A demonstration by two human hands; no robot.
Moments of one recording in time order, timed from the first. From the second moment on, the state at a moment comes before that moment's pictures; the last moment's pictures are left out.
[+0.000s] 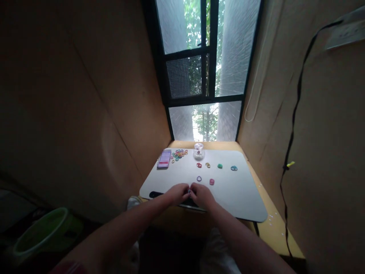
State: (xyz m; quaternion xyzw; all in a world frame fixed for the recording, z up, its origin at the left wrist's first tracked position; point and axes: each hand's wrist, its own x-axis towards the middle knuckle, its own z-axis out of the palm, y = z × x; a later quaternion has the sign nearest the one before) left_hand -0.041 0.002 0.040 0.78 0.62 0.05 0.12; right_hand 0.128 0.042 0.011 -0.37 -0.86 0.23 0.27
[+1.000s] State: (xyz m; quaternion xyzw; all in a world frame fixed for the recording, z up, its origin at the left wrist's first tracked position) left_hand 0.016 -0.021 0.089 0.78 0.61 -0.12 0.07; right_hand 0.153 0.007 0.013 -0.43 -0.81 0.27 0.31
